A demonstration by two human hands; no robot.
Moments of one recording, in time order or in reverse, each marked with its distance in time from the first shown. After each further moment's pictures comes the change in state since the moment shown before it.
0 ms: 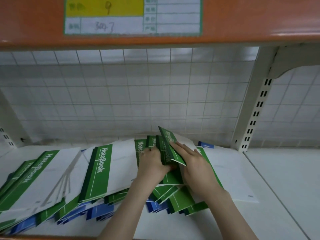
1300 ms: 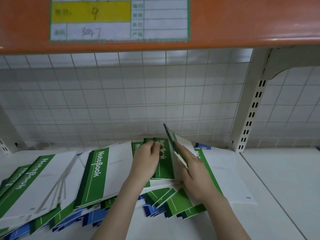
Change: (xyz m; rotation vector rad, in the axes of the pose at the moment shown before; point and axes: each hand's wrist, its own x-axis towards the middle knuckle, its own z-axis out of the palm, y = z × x) left_hand 0.006 0.002 -0.015 -0.374 0.103 0.075; right_hand -0.006 0.011 0.011 0.273 0.043 0.095
